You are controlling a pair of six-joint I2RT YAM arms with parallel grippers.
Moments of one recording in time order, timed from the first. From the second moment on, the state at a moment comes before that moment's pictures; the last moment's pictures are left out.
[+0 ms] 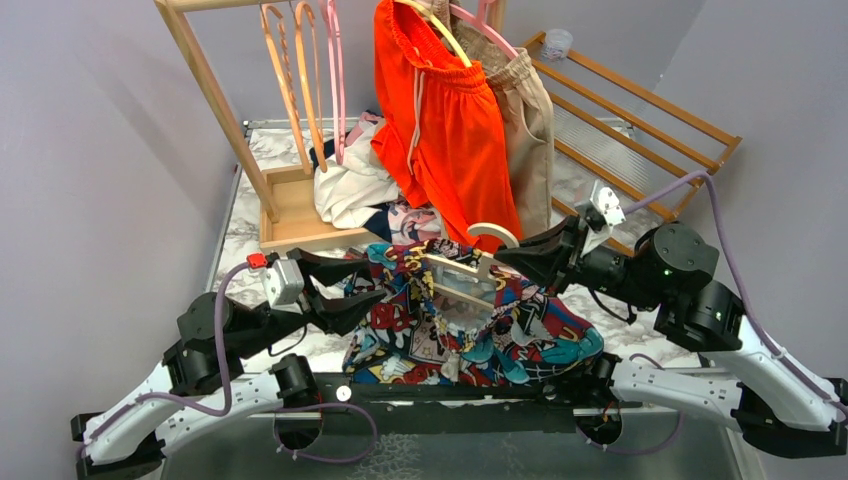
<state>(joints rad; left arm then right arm) -1.09 0.30 0.79 -0.27 0.00 -0.07 1.04 0.74 1.19 -0.43 -0.09 0.11</state>
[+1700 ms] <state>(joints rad) -1.09 0.98 1.25 -0.58 0.46 0.20 1.04 0.90 1.43 -0.61 -0.41 0.00</state>
